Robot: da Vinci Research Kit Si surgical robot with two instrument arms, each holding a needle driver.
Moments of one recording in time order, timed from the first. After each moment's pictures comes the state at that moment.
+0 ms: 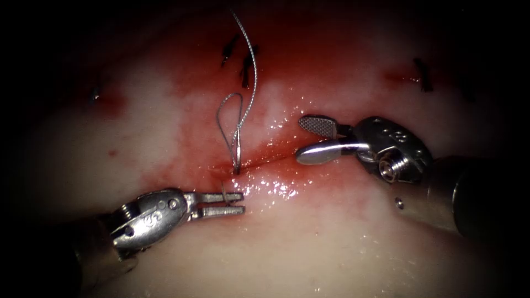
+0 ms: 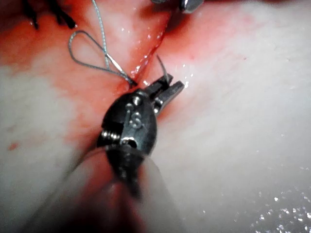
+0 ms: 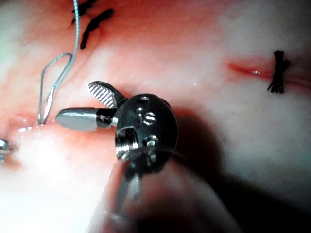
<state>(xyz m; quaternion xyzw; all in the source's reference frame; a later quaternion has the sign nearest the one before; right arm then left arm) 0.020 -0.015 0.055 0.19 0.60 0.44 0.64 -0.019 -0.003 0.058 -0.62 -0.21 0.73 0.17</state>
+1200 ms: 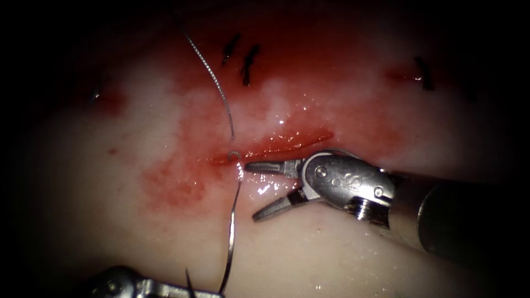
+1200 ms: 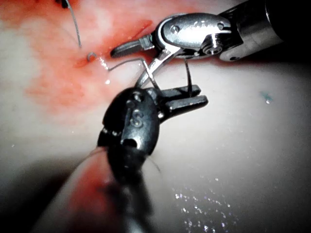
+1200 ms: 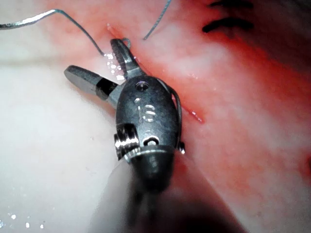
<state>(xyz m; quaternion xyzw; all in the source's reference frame) 0.029 -0.019 0.052 0.09 0.62 0.12 0.77 -0.018 -0.006 0.041 -0.70 -0.22 0.66 0.18</state>
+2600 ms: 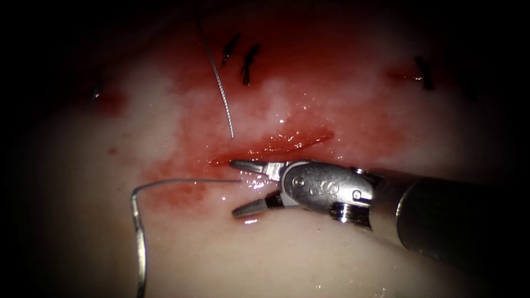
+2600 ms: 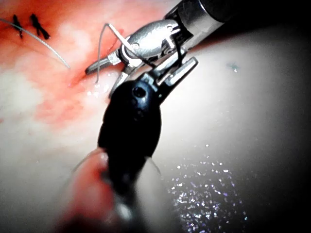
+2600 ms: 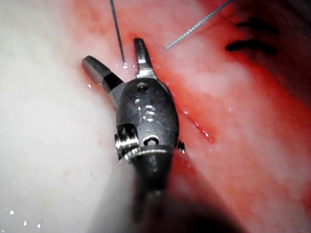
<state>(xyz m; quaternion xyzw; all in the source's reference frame) 0.029 -0.020 0.054 0.10 0.55 0.12 0.82 -0.014 -0.007 0.028 -0.69 -0.10 0.70 0.16</state>
